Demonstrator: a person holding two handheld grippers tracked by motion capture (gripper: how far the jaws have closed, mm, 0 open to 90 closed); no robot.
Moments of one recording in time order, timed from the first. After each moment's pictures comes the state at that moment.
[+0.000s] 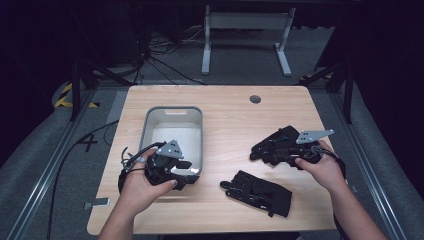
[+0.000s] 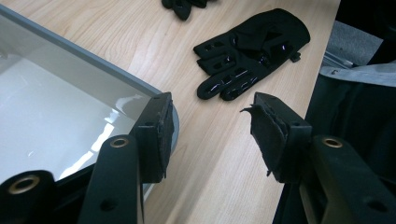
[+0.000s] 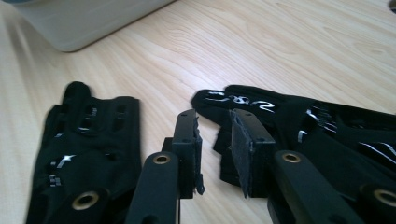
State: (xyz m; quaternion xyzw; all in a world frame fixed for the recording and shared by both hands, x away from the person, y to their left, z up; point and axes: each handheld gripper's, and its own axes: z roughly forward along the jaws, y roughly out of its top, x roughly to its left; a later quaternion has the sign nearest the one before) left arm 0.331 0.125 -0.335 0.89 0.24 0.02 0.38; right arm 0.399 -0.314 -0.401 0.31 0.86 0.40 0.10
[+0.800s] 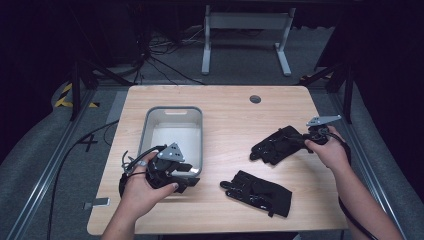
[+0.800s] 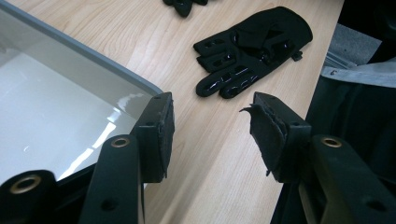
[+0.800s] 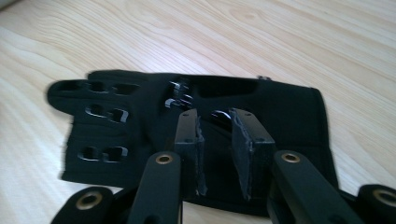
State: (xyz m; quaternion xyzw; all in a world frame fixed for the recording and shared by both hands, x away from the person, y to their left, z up) left arm 0.325 0.124 -0.339 0.89 0.25 0.02 0.38; right arm 0.462 -0.371 -0.420 0.40 0.83 0.35 0.14
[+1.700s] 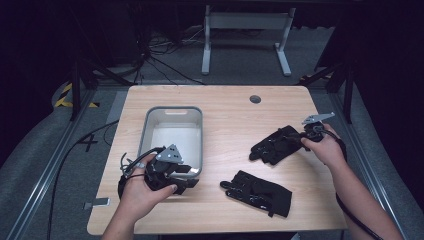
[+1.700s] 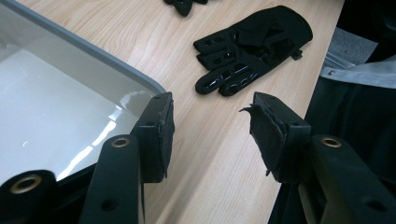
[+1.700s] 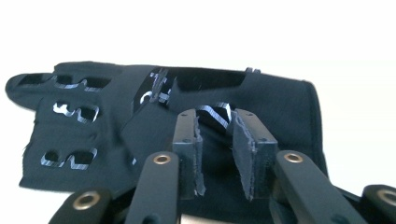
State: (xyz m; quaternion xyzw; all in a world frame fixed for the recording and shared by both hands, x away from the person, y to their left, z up) left arm 0.320 0.128 -0.341 0.89 0.25 0.03 0.38; right arm 0.478 -0.366 -0.427 0.39 0.85 0.33 0.14
